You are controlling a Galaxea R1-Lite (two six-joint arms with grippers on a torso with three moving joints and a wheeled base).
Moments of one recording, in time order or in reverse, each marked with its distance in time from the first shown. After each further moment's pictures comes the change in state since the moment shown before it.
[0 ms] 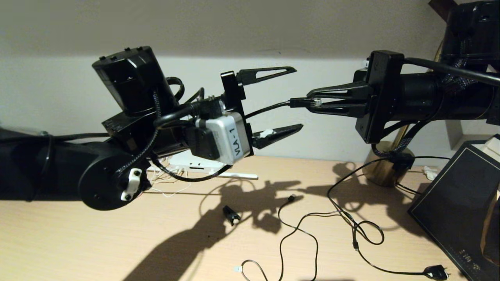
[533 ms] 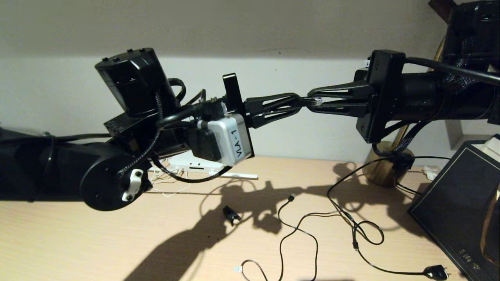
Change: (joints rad) left arm -0.001 0.001 0.001 0.003 0.000 -0.006; right arm 0.000 -0.002 0.001 -0.001 -0.001 0.000
